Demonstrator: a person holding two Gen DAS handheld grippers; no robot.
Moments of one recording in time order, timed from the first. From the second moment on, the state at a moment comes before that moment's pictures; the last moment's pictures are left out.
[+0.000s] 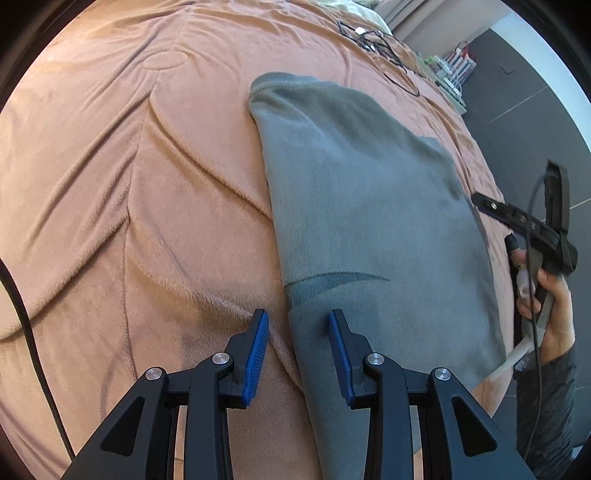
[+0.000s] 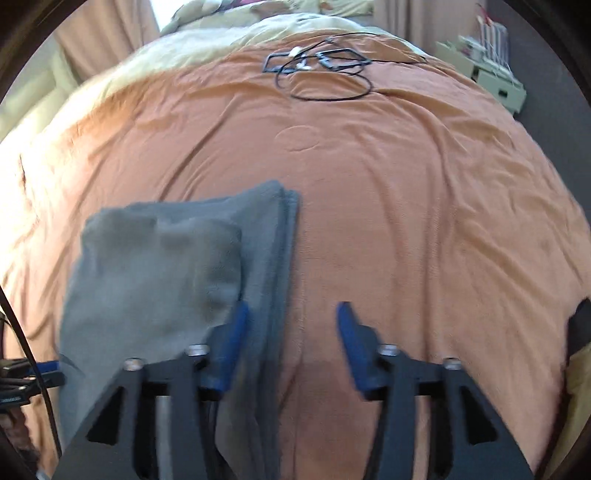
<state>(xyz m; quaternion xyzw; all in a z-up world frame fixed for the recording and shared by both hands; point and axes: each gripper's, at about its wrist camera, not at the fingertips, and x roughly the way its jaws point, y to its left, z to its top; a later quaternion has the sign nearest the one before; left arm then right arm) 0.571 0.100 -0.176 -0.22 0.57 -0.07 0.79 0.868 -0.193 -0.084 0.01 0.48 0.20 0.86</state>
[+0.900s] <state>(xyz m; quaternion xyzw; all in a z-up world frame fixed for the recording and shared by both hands) 0.655 0.121 -0.183 -0.20 0.55 -0.05 0.81 0.855 -0.181 -0.106 -0.11 0.50 0.26 0.82</state>
